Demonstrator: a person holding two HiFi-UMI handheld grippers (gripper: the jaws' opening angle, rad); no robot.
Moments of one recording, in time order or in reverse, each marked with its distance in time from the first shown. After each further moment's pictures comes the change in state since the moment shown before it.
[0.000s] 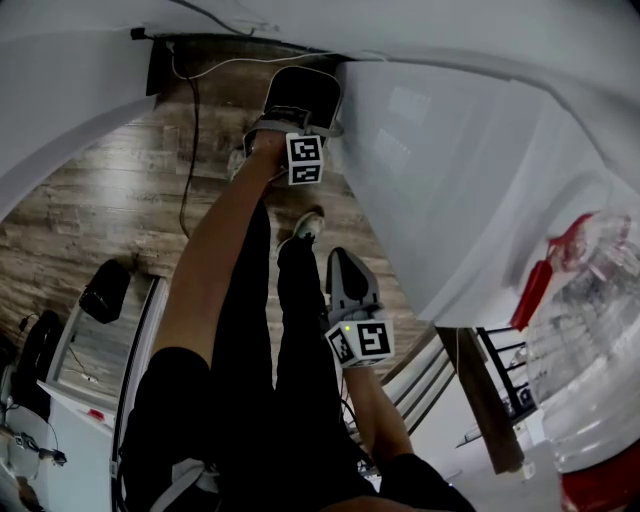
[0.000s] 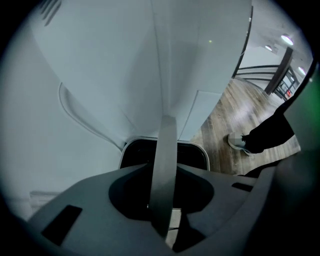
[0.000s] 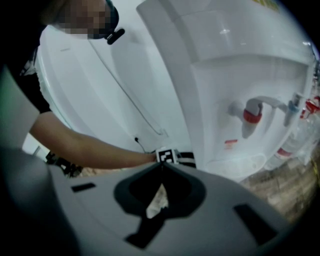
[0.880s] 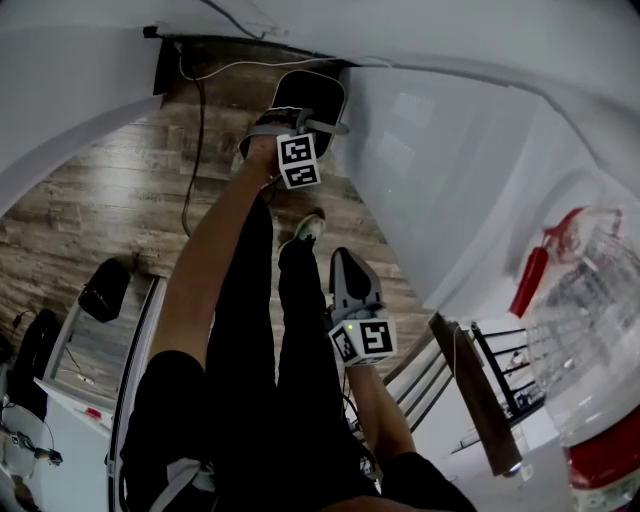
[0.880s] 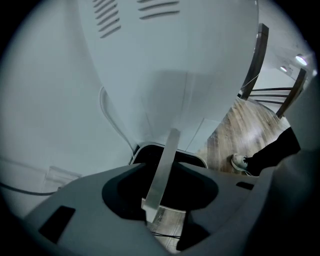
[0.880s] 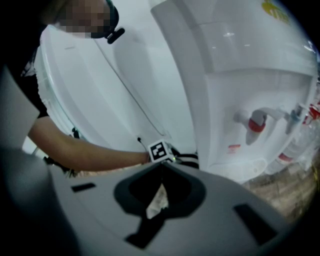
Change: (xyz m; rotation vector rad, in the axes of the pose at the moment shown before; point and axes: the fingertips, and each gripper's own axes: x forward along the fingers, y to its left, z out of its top) left arm -0.050 0.024 -0.003 -0.207 -0.114 0.057; right arm -0.005 0.013 0.006 -0.035 -0.002 0.015
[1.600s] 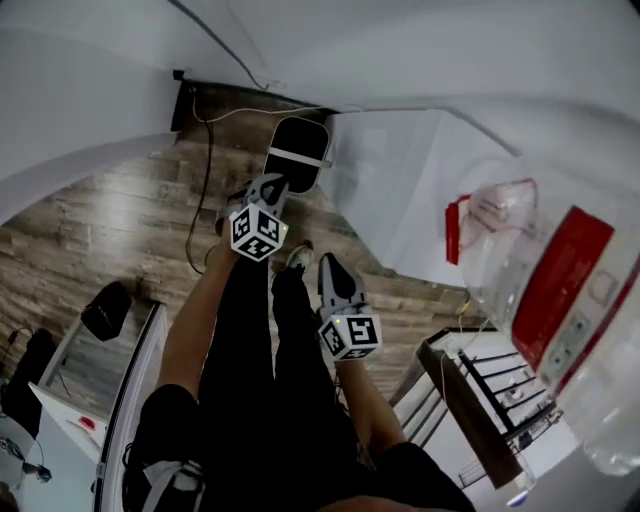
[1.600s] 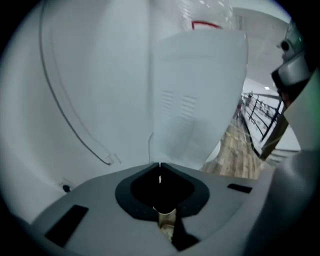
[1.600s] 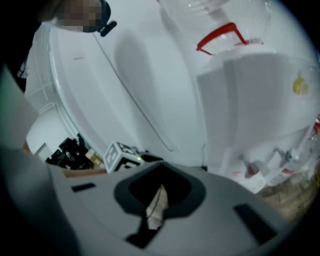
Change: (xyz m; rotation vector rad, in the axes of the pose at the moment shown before) left arm -0.216 0.012 0.020 -0.485 -0.291 0.184; right arm -0.034 0.040 0.065 -0.026 -0.100 0.038
